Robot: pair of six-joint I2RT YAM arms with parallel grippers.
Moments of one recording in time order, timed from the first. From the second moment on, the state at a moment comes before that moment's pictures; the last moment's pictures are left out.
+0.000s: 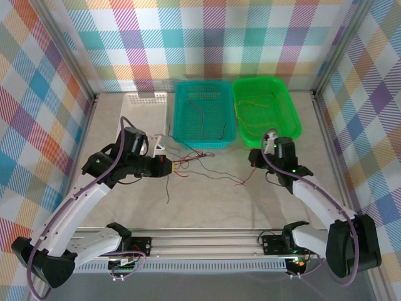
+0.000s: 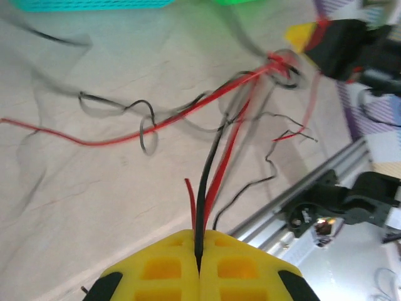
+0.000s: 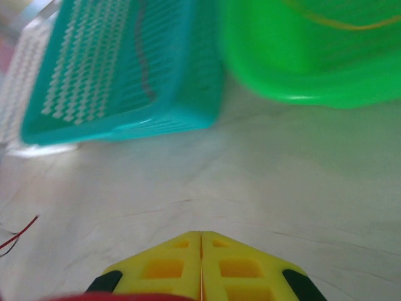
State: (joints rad) left arm -0.49 1.02 1.12 -0.97 0.39 -0.42; right arm 0.22 1.08 0.59 -0.15 -0.30 0.52
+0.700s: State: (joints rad) left arm -0.47 1.04 1.07 -1.03 0.27 -0.40; right arm -0.11 0.73 0.80 -0.58 -0.25 0.50
